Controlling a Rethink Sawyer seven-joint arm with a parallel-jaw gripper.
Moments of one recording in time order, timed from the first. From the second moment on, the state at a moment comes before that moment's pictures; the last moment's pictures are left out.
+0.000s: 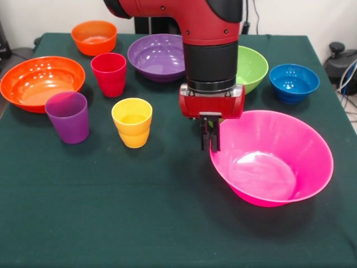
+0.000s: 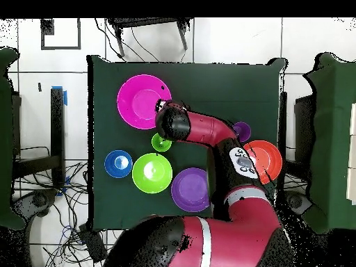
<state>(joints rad) -0.33 -0.43 0.19 1.51 -0.03 0.20 1.75</state>
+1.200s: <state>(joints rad) -0.30 -0.56 0.19 1.51 -0.03 0.31 1.75</state>
